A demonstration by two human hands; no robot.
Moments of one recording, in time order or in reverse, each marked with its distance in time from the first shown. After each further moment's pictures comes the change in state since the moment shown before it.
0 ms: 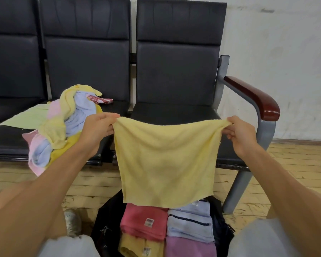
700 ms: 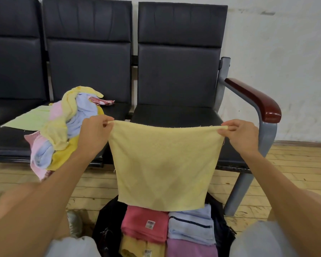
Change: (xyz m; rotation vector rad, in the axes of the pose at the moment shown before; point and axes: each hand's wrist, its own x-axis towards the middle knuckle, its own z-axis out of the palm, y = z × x) left_hand 0.004 -0.010 -0.010 0.715 0.189 0.394; right_hand -0.006 0.004 -0.003 -0.673 0.045 -0.460
